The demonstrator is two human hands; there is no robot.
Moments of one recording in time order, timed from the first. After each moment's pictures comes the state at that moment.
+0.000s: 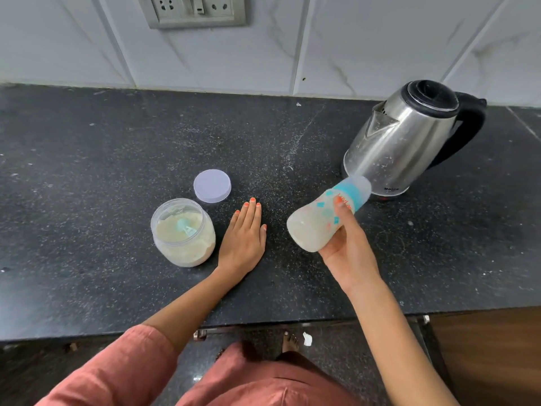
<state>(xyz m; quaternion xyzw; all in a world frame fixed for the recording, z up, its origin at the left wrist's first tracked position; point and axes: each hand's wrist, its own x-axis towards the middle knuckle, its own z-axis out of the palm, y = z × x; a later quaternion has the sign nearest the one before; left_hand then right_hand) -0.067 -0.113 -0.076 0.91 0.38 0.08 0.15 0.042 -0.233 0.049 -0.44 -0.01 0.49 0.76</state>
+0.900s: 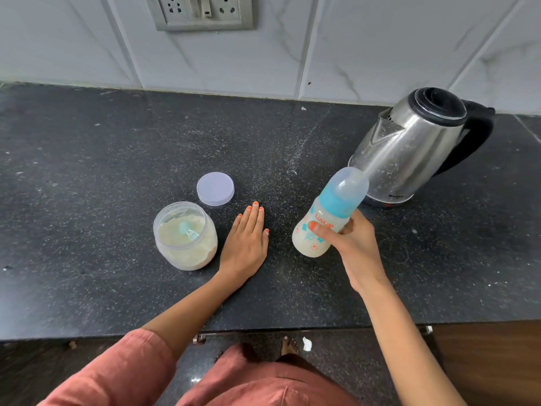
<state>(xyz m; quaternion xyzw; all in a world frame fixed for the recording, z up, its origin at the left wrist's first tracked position) -0.067 -0.112 -0.076 0.91 0.38 0.07 0.14 0.061 -0.232 0.034 -0.65 -0.25 0.35 0.63</state>
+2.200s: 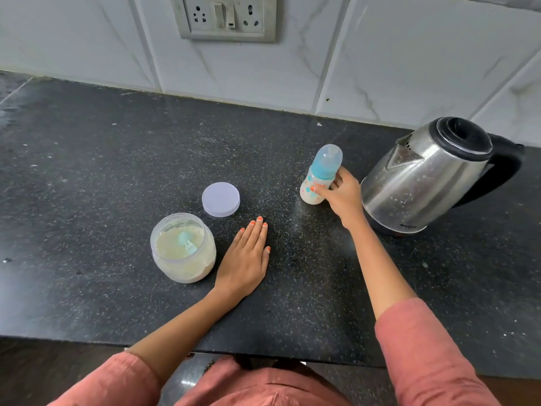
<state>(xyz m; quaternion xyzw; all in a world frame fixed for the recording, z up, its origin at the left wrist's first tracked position) -0.065 -0.110 -0.084 0.91 0.40 0.08 0.11 0.163 -0.103 -0.010 -0.76 -0.35 0.26 0.48</state>
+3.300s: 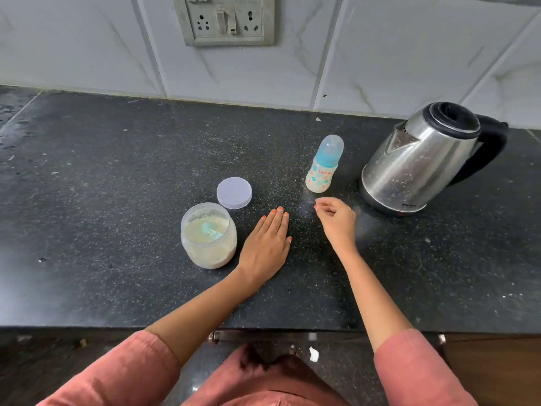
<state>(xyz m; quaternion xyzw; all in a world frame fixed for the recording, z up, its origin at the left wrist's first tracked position) -0.073 -0.121 -0.042 0.94 0.32 0.06 0.10 0.089 -0.159 -0.037 -0.80 -0.33 0.17 0.47</state>
